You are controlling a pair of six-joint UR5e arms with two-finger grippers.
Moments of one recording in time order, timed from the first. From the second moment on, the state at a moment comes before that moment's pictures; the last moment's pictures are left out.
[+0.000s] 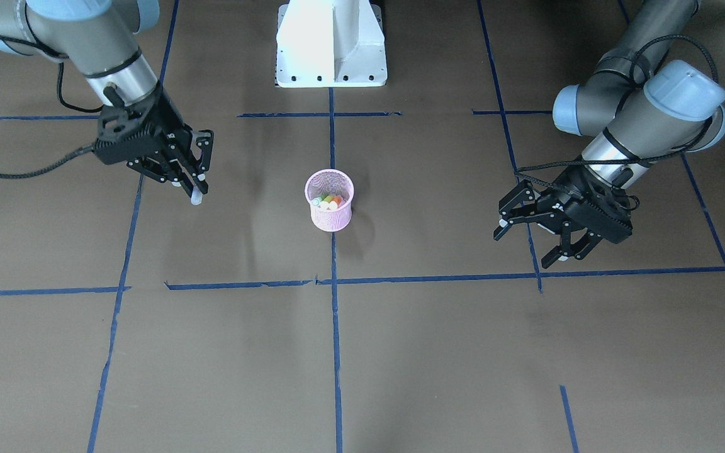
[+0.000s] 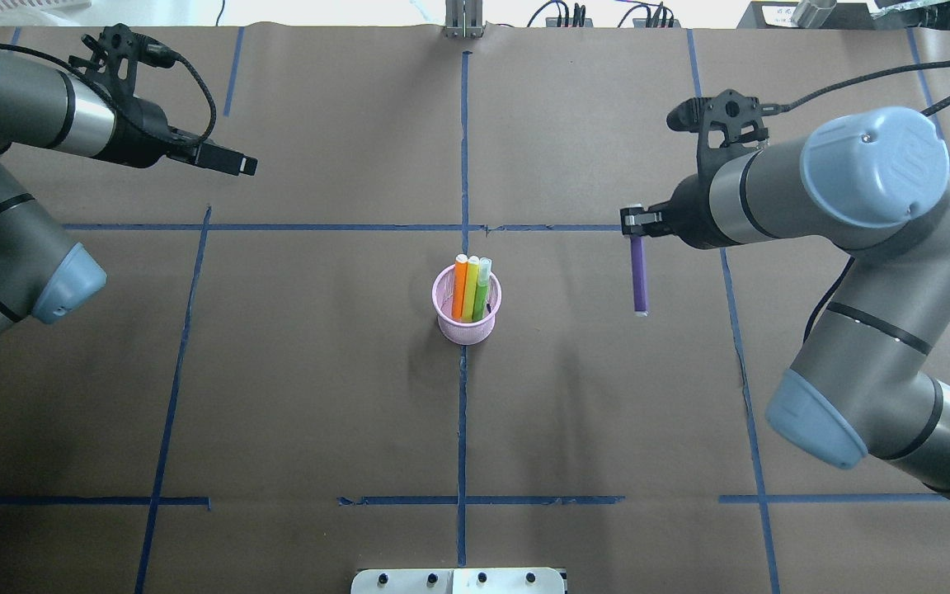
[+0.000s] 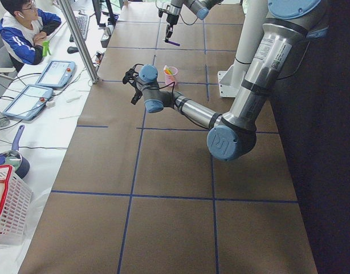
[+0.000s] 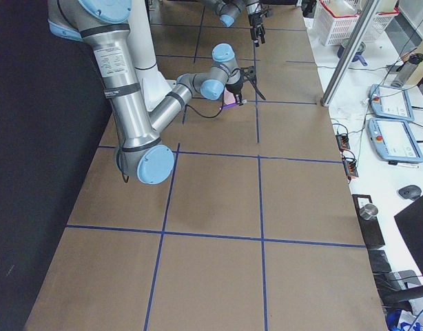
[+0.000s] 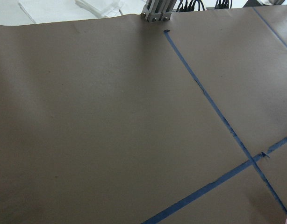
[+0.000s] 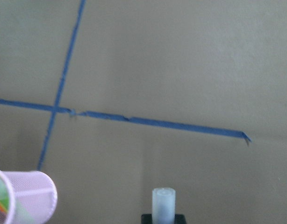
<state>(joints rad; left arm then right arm) -0.95 -1.96 -1.53 -2.42 -2.12 -0.75 0.70 -1.23 2.00 -1.24 1.78 1.04</state>
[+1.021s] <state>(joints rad) -1.02 -1.93 -1.52 -2.27 -2.19 -0.62 0.31 -1.10 1.91 -1.01 0.95 0.97</state>
